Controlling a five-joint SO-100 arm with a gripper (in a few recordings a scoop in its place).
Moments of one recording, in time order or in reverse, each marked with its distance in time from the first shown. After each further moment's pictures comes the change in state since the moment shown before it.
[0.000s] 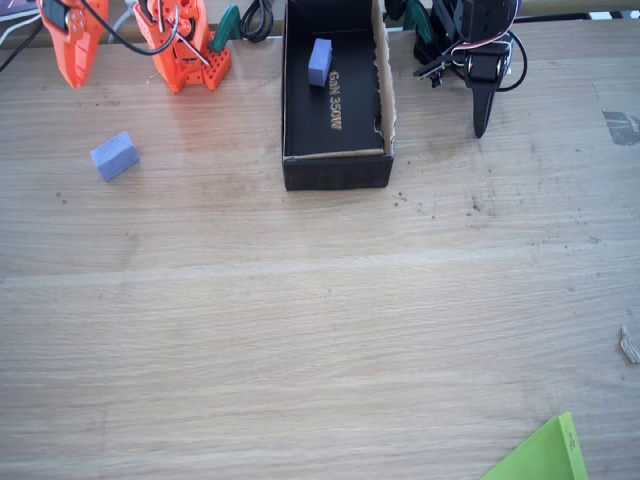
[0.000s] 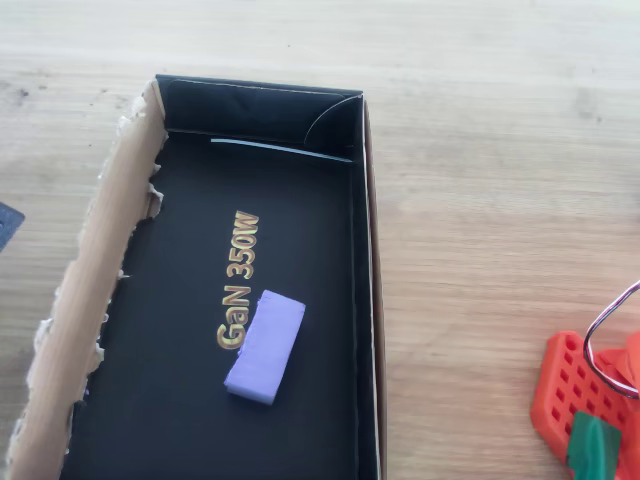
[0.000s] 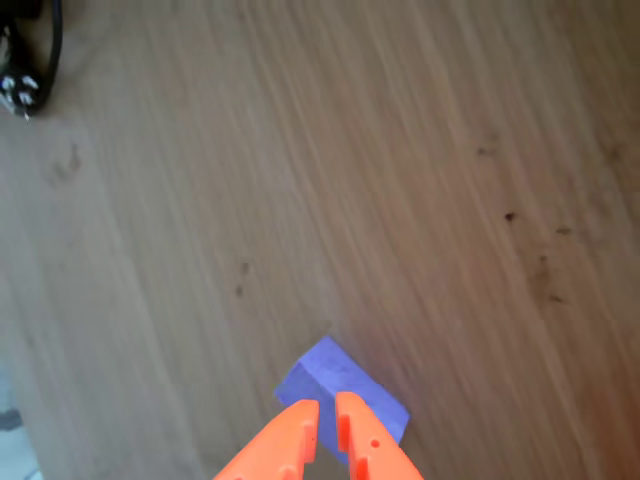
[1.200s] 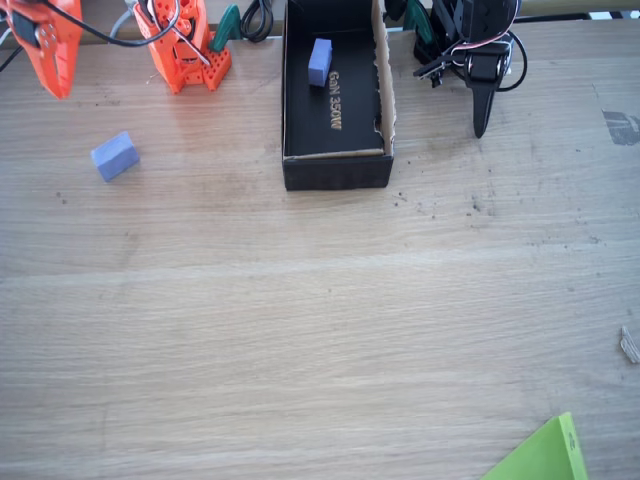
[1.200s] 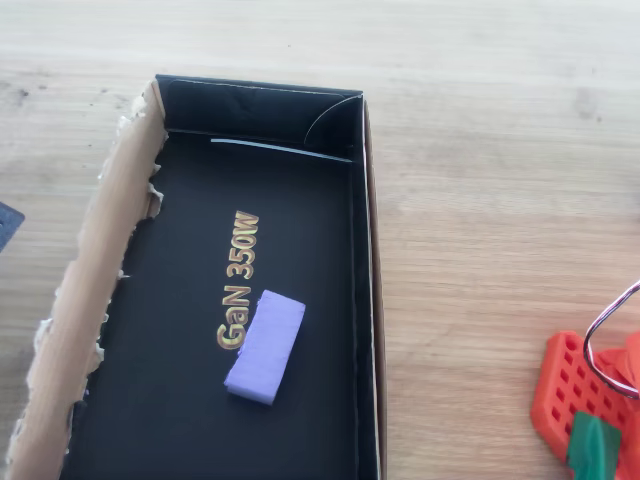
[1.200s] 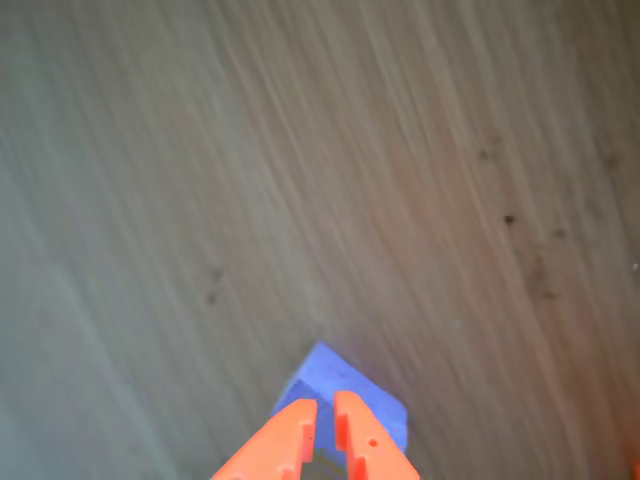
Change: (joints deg) arm -0.3 -32.2 -21.0 2.4 1.0
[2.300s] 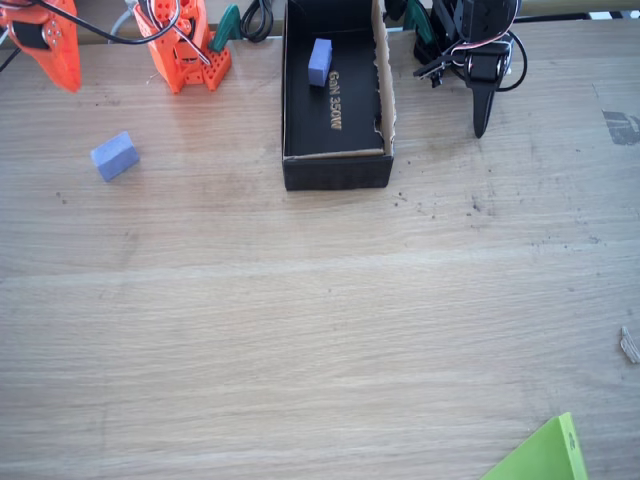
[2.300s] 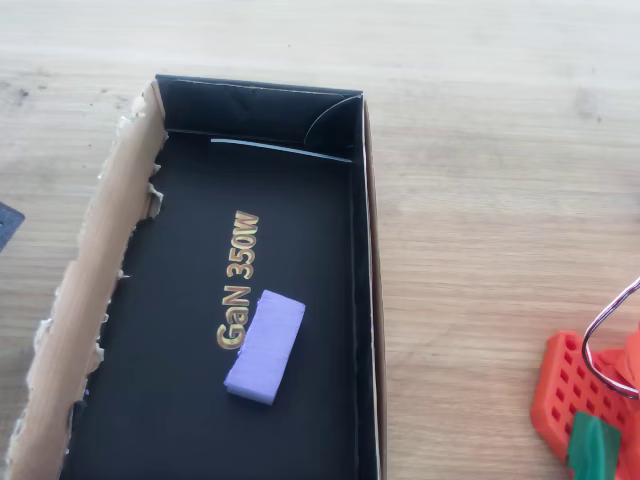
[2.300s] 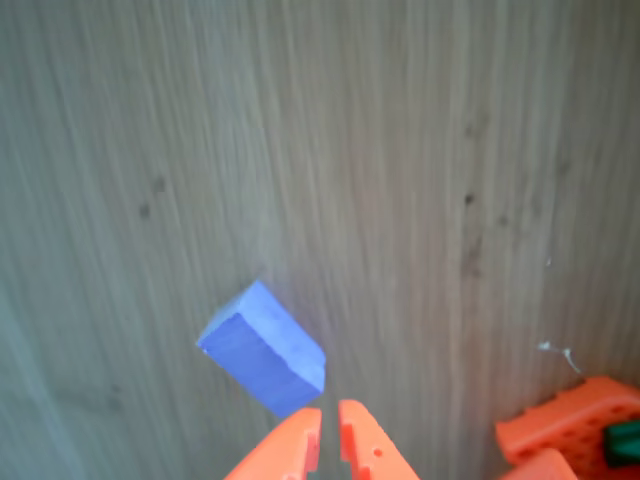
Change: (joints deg) arm -5.4 -9.4 -10.2 14.6 14.2
